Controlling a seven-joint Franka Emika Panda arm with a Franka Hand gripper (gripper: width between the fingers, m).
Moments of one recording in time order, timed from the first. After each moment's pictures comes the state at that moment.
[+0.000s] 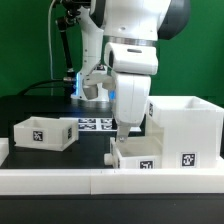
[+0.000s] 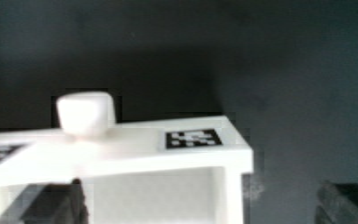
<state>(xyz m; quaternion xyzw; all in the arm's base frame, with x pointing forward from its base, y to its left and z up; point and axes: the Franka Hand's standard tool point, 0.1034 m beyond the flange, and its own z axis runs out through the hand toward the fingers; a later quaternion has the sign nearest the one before) 0.559 -0.009 0.053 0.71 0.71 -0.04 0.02</state>
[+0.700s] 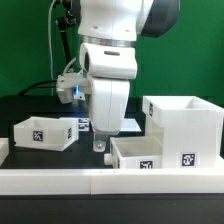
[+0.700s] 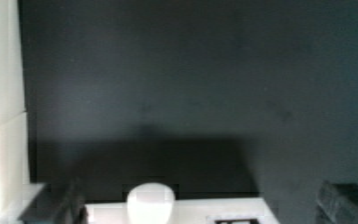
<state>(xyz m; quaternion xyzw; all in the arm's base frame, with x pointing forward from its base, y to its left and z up) 0.581 -0.054 0.050 0.67 0.74 -0.04 -0.01</state>
